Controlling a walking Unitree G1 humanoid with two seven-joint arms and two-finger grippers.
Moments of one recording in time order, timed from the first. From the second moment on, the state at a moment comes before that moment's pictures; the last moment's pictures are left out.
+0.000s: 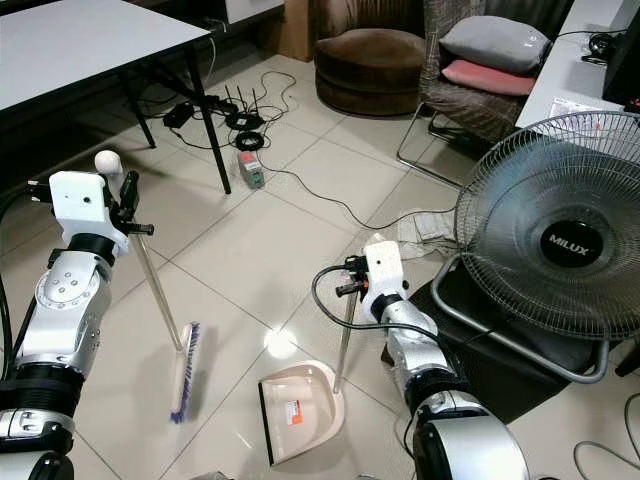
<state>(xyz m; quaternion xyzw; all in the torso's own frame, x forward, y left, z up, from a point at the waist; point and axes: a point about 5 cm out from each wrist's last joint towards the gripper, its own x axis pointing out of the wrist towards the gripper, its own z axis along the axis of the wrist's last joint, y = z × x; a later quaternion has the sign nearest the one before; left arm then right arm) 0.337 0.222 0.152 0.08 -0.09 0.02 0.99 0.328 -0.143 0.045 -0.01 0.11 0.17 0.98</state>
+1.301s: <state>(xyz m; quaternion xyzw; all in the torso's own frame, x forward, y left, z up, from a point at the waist) 0.341 0.221 0.145 0.08 -0.07 0.01 0.99 0.330 -0.204 0.075 0.03 0.06 0.13 0.99</state>
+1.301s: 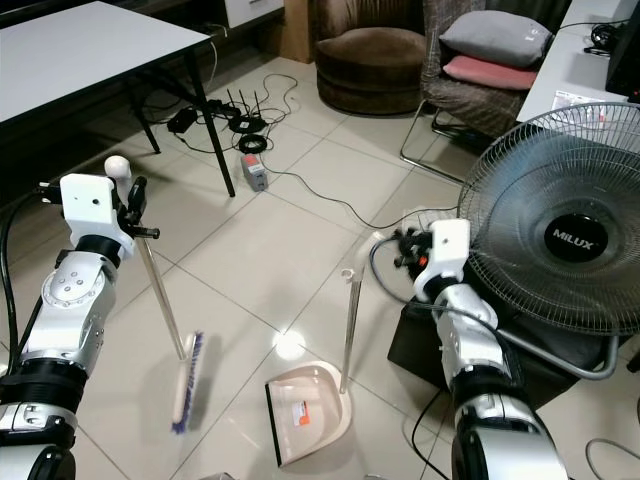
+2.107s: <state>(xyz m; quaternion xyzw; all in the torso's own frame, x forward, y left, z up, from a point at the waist) 0.338 0.225 0.144 0.09 -0.08 0.02 0.99 0.332 -0.183 0.069 0.06 0.13 0.20 0.97</state>
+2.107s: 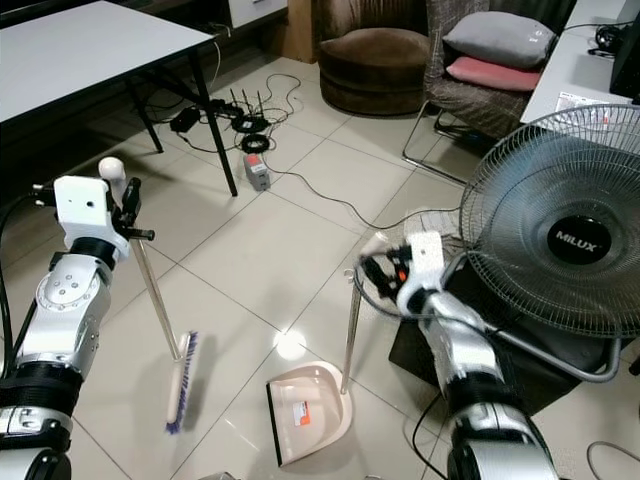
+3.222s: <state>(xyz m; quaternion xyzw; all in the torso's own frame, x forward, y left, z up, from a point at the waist) 0.313 0.248 0.154 0.12 -0.07 0.04 0.99 0.345 -0.161 0.057 0.05 0.17 0.11 0.98</state>
